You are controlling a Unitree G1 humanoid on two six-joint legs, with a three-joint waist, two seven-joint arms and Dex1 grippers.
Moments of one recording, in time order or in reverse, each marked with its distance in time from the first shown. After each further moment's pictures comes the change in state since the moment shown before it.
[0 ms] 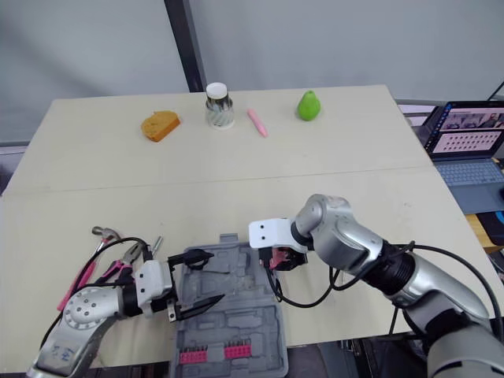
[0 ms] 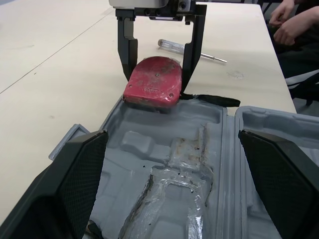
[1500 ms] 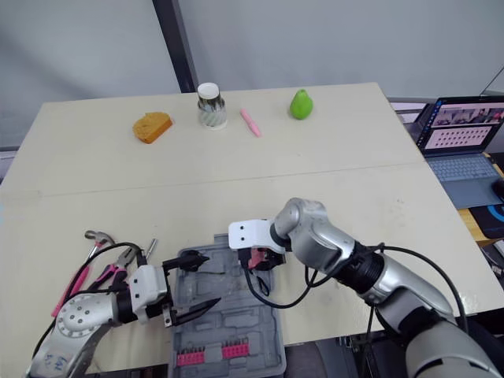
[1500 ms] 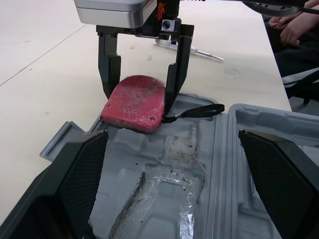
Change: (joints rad) left arm 0.045 0.002 0.027 -0.021 0.000 0.002 0.003; right arm -0.006 0.154 0.008 0.104 -0.034 -0.042 -0.056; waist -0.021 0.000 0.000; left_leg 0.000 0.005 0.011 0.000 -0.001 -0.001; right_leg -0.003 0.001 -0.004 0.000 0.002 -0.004
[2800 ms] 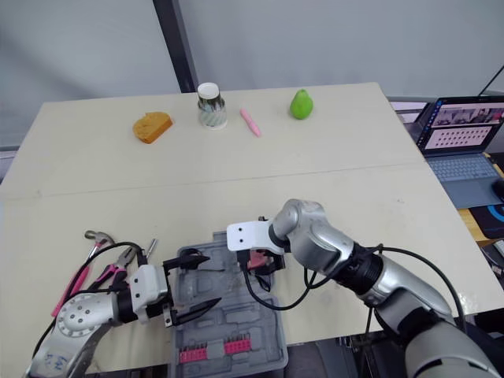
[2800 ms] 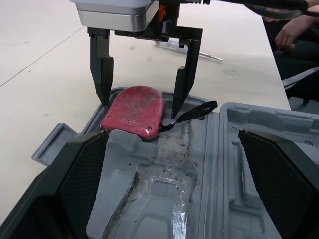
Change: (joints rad) left arm -0.006 -0.002 -0.002 -0.008 0.000 0.010 0.002; right arm 0.006 -0.023 -0.017 -0.055 0.011 0.024 0.014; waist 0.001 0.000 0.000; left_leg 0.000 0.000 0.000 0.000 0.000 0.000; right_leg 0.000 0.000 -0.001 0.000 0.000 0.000
